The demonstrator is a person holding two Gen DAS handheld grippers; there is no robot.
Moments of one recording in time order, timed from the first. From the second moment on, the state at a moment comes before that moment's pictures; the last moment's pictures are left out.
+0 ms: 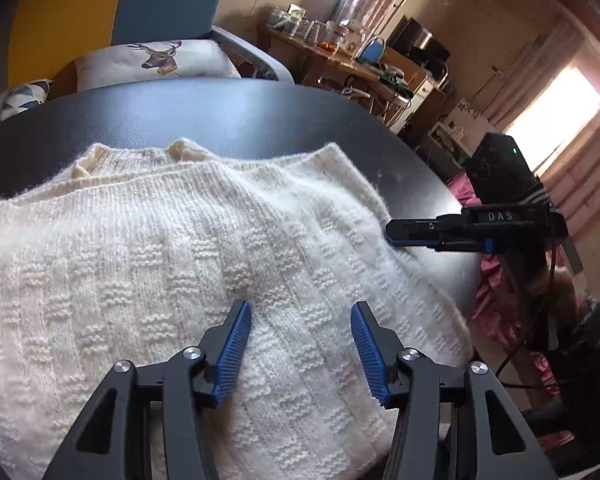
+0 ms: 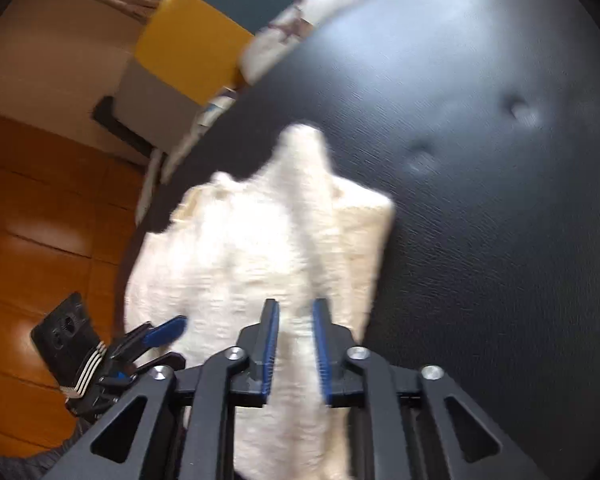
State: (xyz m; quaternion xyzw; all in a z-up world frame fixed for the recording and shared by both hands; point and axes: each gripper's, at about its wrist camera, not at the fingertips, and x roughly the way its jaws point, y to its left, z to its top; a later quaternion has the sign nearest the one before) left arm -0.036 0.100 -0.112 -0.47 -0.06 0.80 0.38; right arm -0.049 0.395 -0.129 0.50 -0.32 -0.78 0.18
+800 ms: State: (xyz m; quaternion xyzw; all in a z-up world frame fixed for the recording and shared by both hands) left arm -0.012 -0.177 -0.131 -0.45 -0.18 0.81 0.33; right arm -0.064 0.186 -0.112 0.53 -0.19 -0.78 0.28
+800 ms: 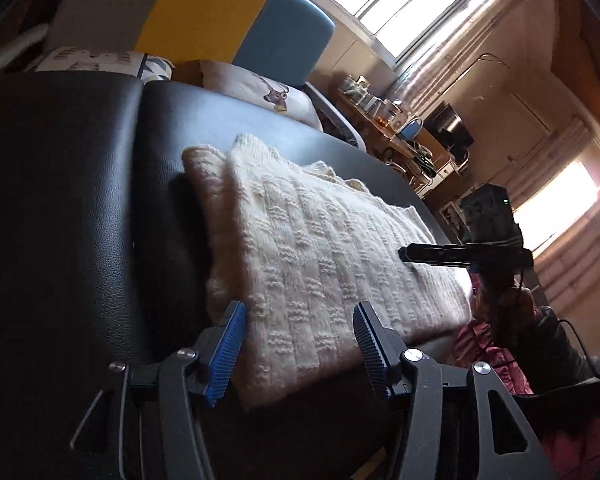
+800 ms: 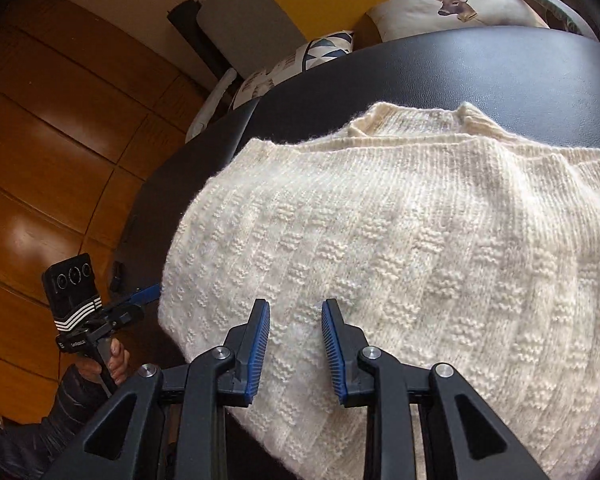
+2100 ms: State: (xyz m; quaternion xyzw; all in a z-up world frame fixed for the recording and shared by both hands) left arm -0.038 -0.168 -0.139 -0.49 -0.18 0.82 0.23; right arm -0.043 0.238 -0.126 0.51 -0.22 -0.80 0.23
